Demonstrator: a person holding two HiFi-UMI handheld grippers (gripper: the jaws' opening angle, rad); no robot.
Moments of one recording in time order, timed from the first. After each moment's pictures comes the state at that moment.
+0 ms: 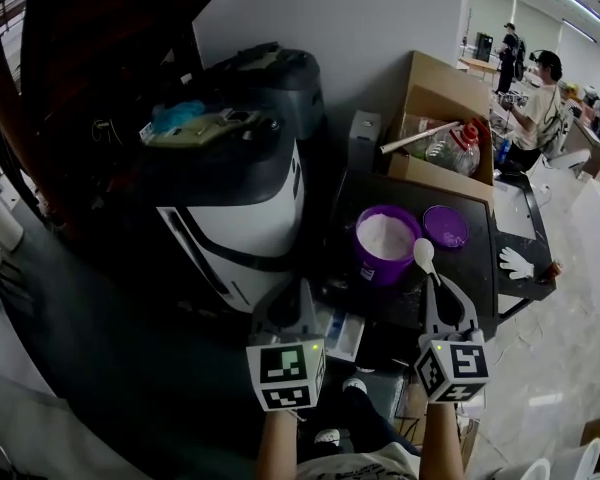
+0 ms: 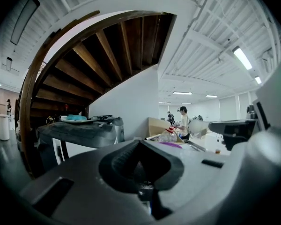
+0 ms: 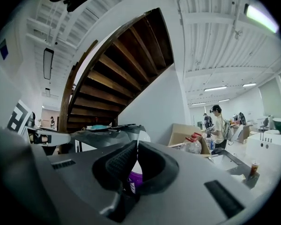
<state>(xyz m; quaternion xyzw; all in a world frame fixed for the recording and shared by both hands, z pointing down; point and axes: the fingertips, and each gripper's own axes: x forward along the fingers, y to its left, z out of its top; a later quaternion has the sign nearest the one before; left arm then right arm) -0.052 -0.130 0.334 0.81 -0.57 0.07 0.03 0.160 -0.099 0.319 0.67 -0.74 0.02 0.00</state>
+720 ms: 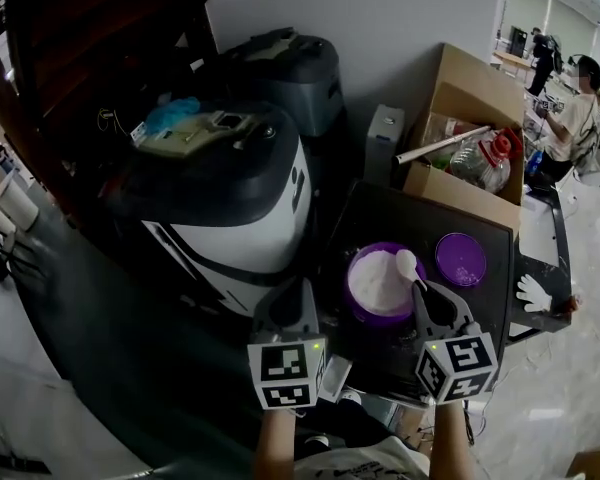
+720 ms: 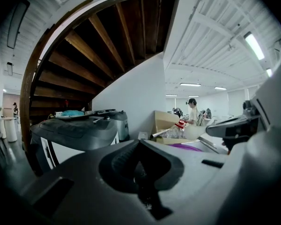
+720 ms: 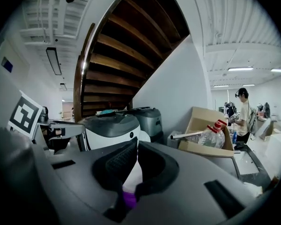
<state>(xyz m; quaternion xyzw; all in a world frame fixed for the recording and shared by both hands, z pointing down) 0.002 -0.251 0.357 0.79 -0.61 0.11 0.05 0.188 -0.239 0.356 0.56 -0.82 0.08 0.09</state>
